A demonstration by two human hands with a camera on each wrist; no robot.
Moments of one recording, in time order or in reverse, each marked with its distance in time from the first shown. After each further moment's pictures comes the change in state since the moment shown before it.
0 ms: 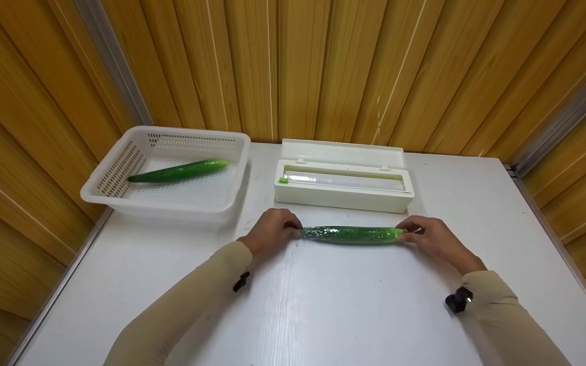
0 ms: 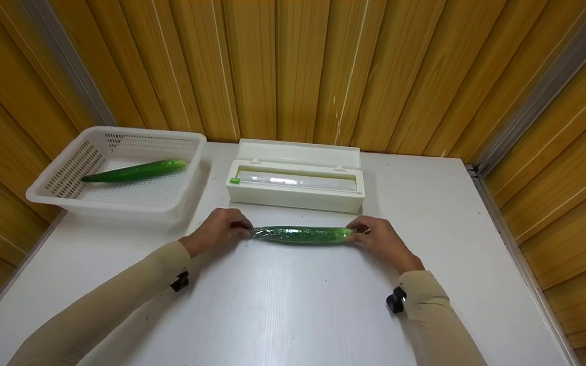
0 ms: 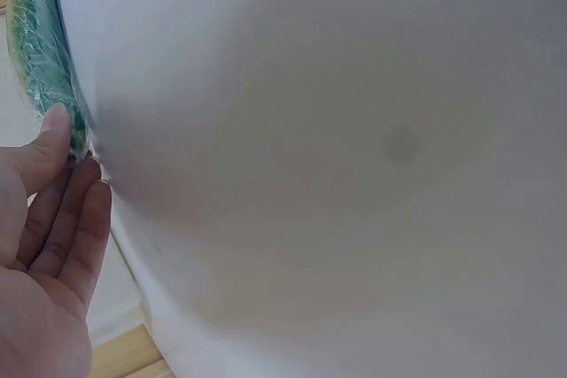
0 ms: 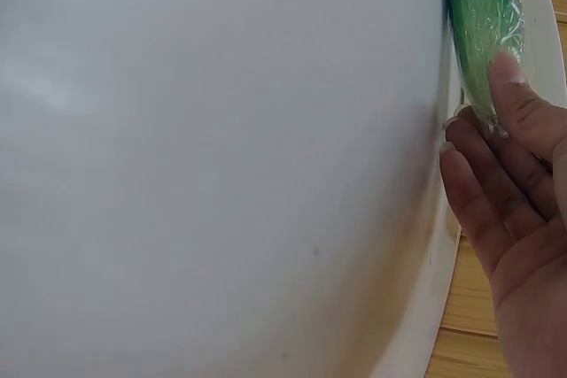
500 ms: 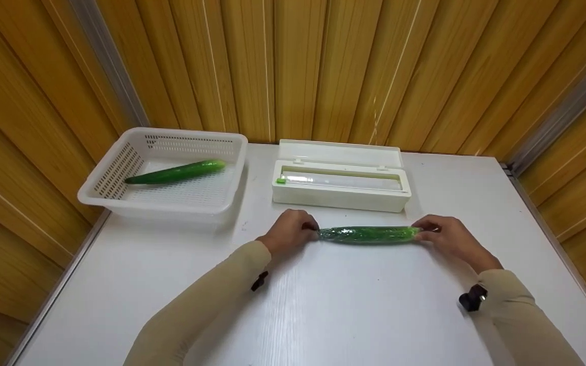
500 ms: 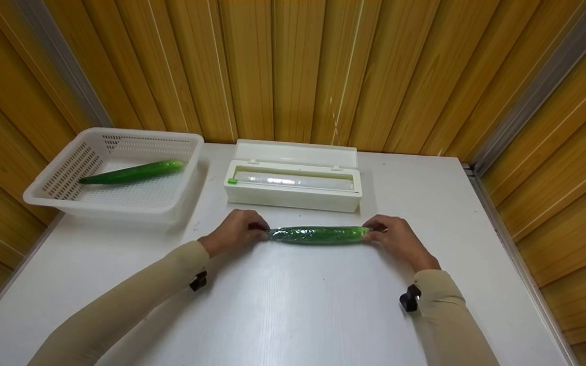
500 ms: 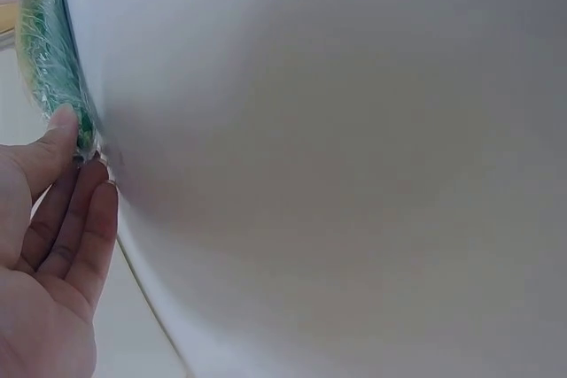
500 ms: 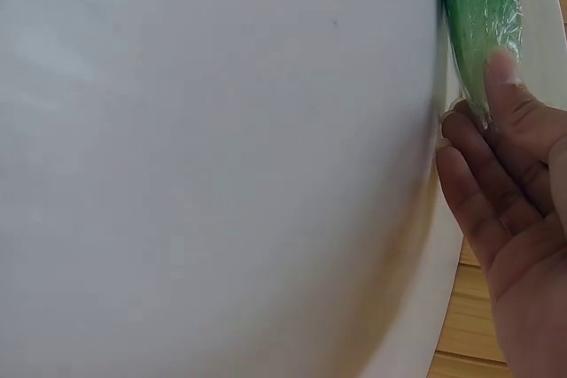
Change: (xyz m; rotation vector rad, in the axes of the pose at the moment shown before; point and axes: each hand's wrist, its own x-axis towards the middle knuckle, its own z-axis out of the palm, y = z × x) left_hand 0.026 0.019 0.030 0.017 -0.021 0.033; right_hand -0.015 0.022 -0.030 -0.058 -0.026 0.100
